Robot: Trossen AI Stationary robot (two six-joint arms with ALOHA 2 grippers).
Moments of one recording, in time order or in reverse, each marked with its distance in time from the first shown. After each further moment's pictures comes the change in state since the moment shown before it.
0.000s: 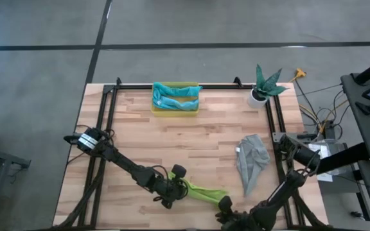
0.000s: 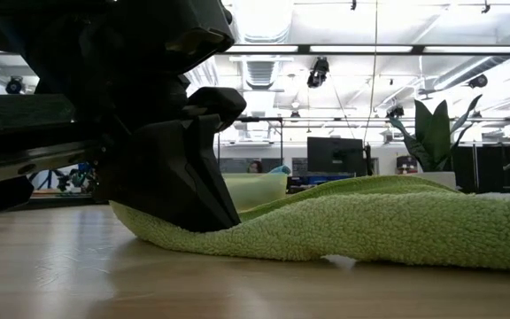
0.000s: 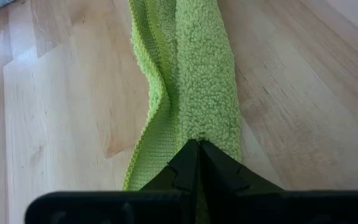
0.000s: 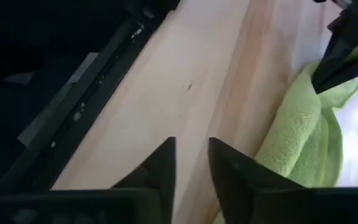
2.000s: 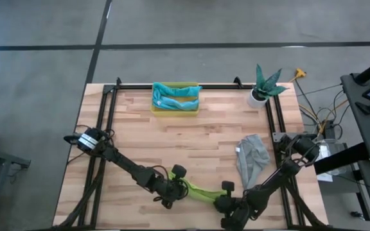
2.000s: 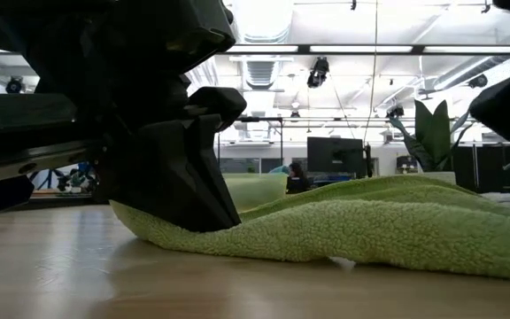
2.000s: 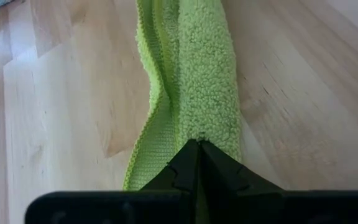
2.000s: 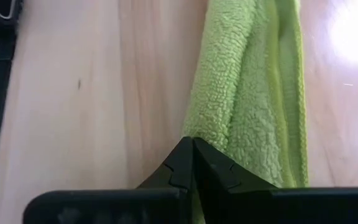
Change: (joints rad) left arm 0.000 0.000 0.005 0.001 -0.001 -0.001; right arm -0.124 -0.092 -0.212 0.129 -0.114 0.586
